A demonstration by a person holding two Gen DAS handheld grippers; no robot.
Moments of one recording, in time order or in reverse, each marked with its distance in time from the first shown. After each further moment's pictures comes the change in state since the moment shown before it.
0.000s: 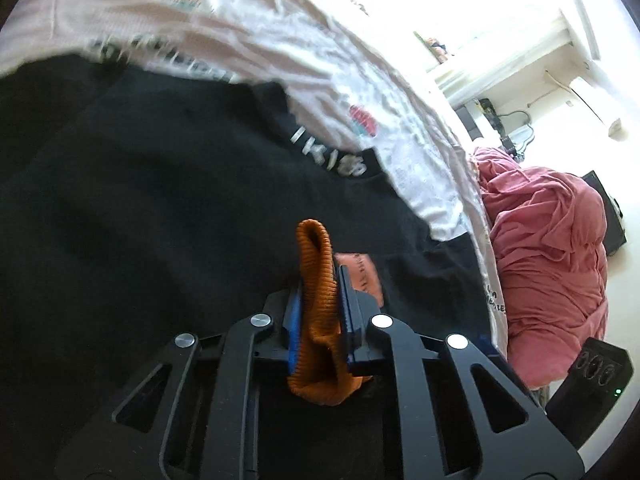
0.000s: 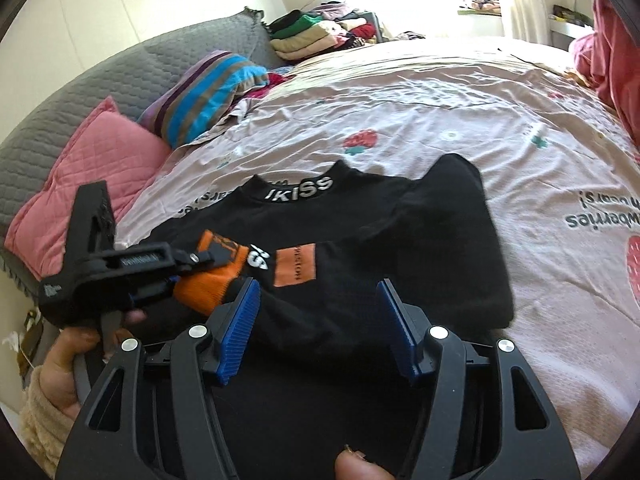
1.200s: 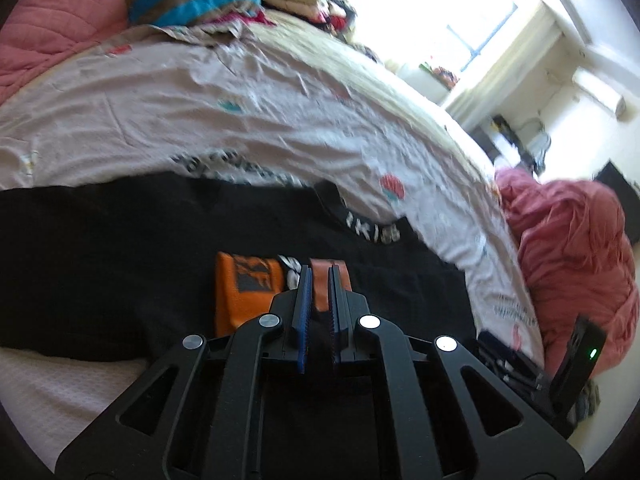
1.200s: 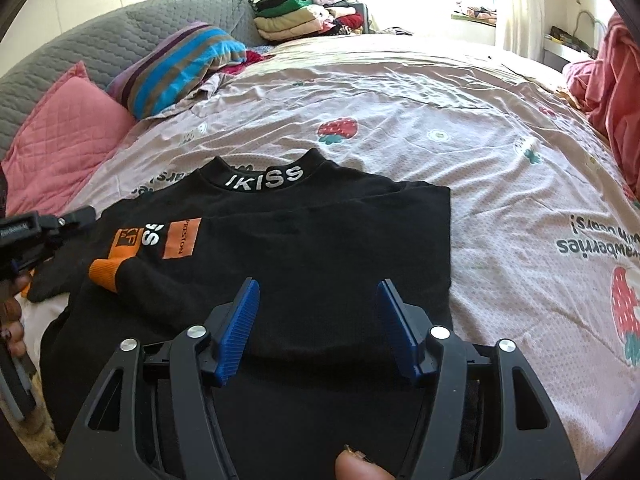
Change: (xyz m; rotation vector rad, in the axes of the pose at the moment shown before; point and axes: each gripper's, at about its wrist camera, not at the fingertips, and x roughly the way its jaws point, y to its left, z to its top) left arm -0.070 0.020 0.022 0.116 -0.137 0.152; right arm 0.045 0.008 0.014 -0.094 0.066 -0.158
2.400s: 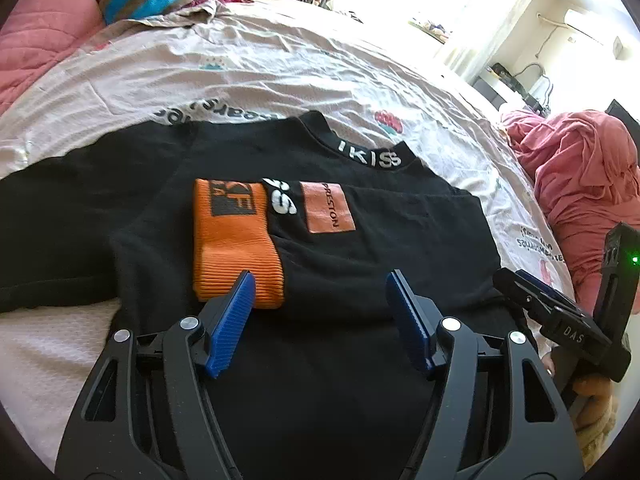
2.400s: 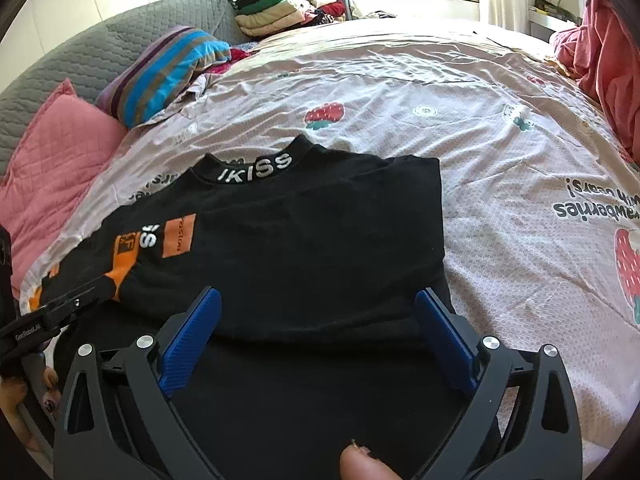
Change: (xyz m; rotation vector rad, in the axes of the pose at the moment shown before) left arm 0.005 -0.017 -0.046 0.129 0.079 0.069; right arm -0.007 -0.010 -0.008 0.104 0.028 0.017
